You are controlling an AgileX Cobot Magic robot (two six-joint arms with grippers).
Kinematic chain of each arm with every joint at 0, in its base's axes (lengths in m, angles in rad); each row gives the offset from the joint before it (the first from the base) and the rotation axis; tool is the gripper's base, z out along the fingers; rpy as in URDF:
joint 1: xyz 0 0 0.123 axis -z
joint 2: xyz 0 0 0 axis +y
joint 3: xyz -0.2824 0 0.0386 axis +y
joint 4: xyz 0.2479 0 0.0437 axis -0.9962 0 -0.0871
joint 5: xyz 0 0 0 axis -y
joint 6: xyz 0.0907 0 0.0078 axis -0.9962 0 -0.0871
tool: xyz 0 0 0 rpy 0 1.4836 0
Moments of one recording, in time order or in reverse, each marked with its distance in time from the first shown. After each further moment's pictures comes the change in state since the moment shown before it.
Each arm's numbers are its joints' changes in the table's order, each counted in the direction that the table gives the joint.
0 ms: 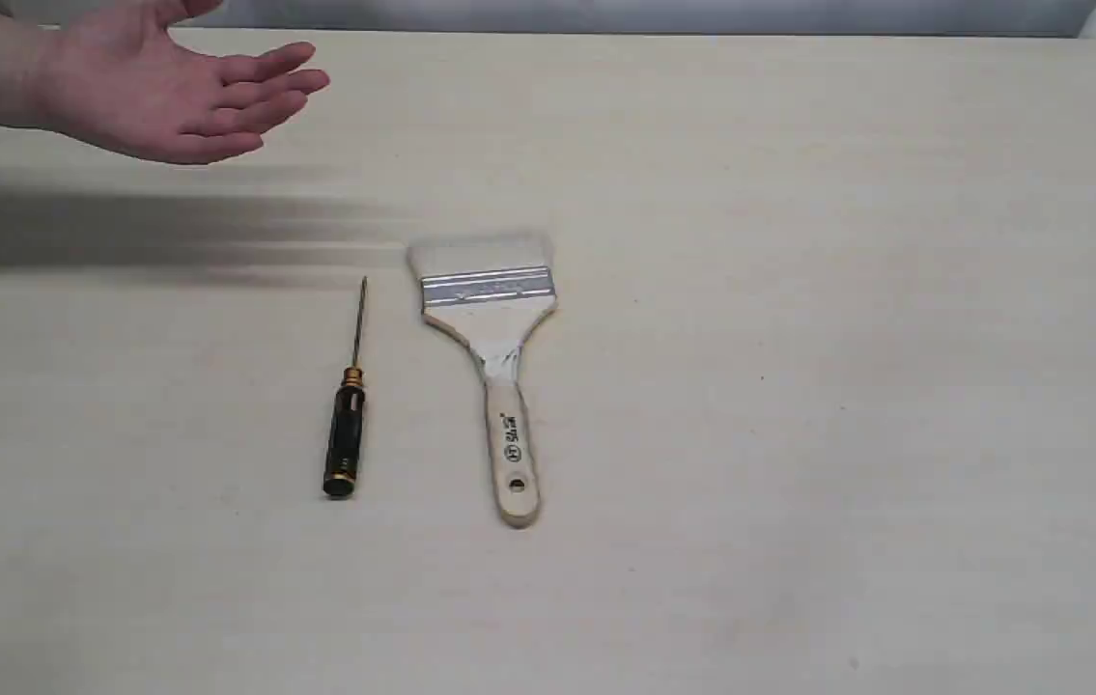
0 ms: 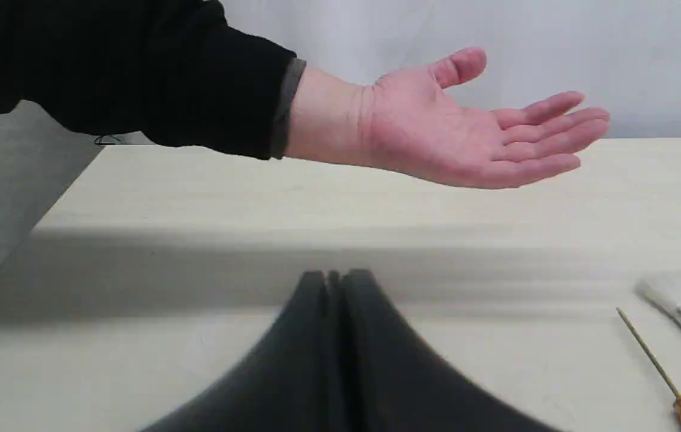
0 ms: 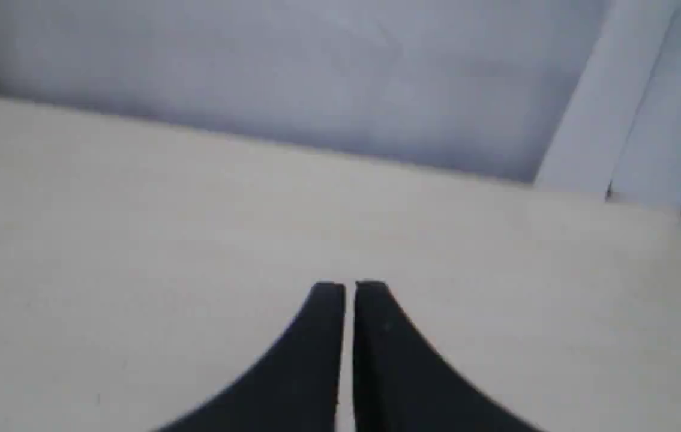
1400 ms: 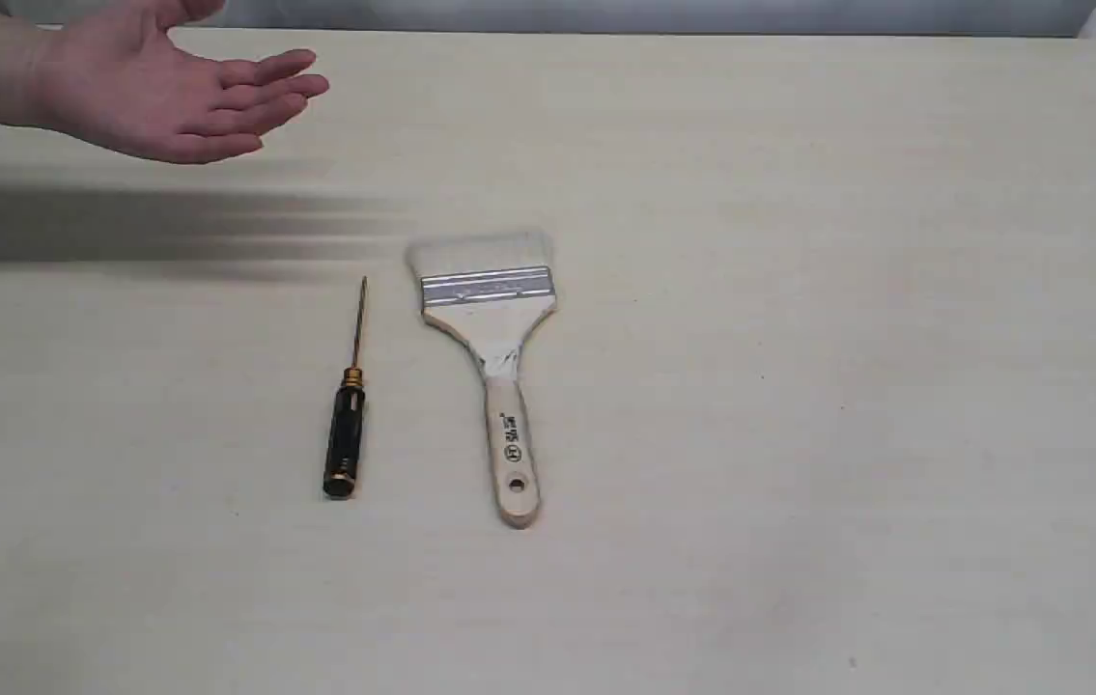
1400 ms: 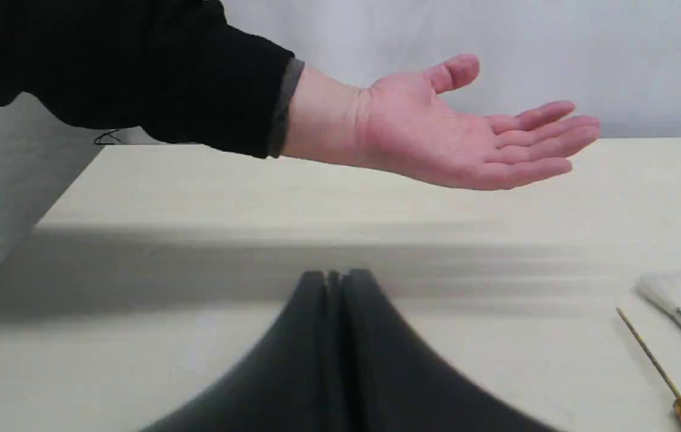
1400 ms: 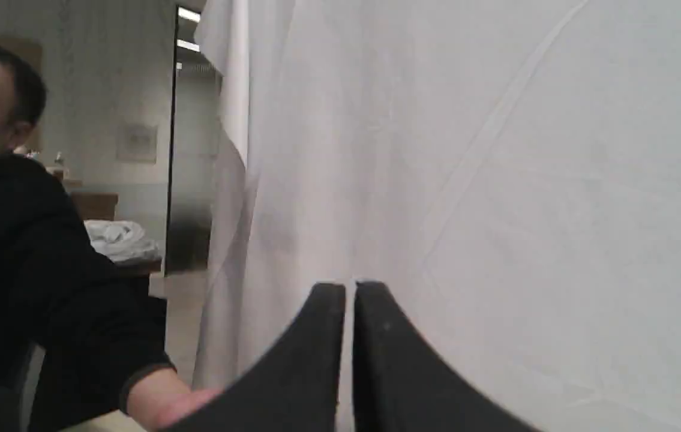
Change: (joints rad) left arm 0.000 0.000 0.000 0.000 0.000 0.000; right arm 0.000 0.213 -0.331 1.048 0.730 -1.318
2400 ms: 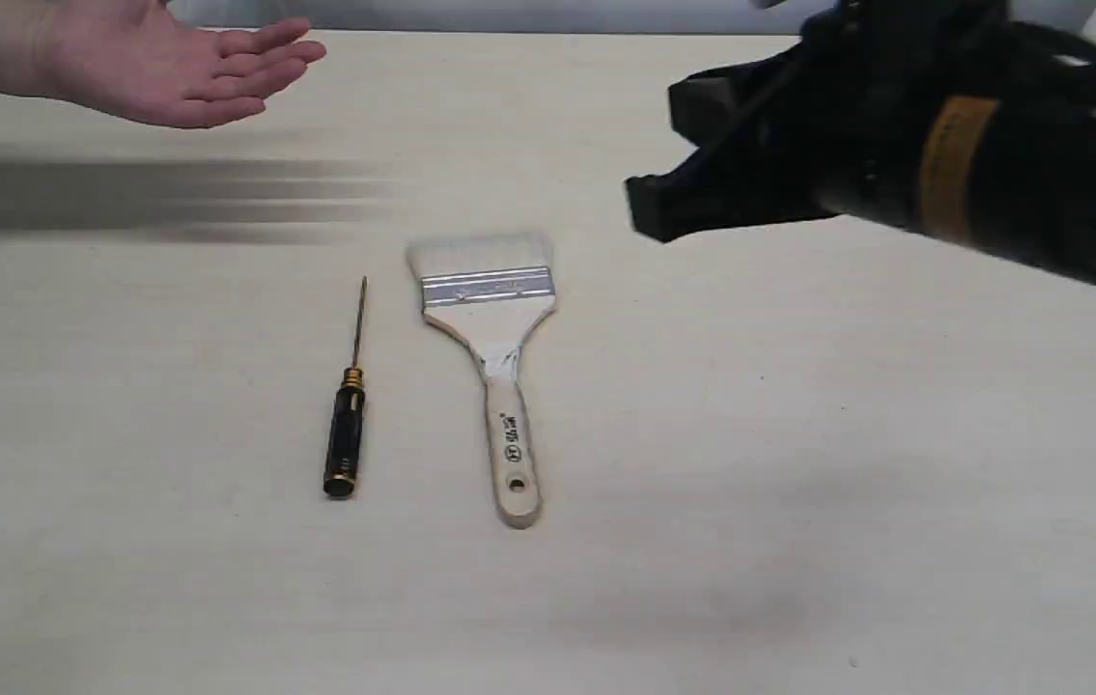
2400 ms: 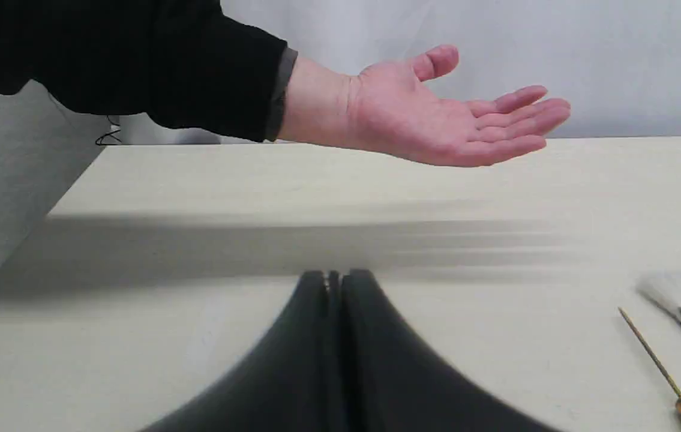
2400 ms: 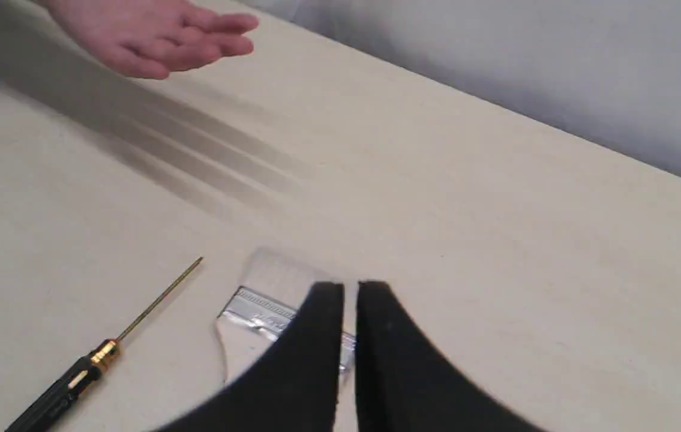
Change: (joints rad) left arm 0.000 0.000 0.000 -0.002 0.000 0.000; right arm -0.620 1.027 -0.413 0.534 -0.684 -0.409
